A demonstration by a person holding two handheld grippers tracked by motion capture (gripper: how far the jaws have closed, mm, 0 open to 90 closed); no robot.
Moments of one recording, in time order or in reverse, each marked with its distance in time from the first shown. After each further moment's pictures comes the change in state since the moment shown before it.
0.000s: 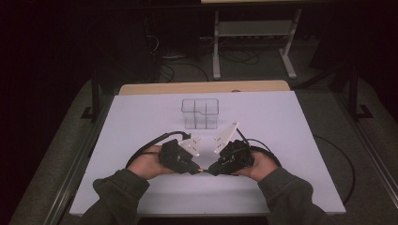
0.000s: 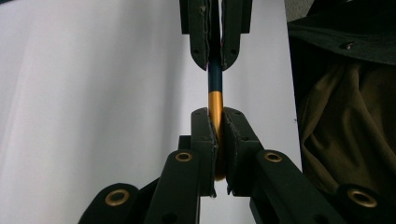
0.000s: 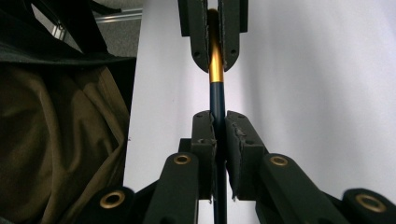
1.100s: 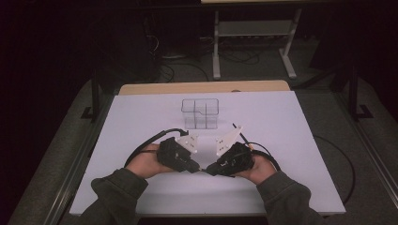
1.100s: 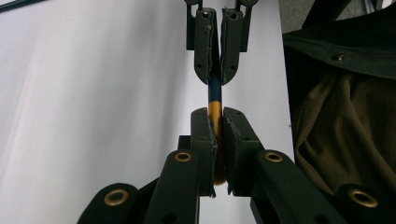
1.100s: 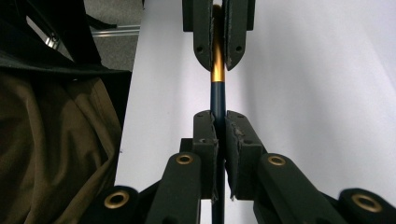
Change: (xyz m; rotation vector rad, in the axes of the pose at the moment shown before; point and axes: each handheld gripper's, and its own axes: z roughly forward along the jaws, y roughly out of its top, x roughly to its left) left arm 0.002 0.001 -0.007 -0.031 -0.009 -0.018; right arm 0.005 -0.007 0.003 -0.089 -0.033 -0.034
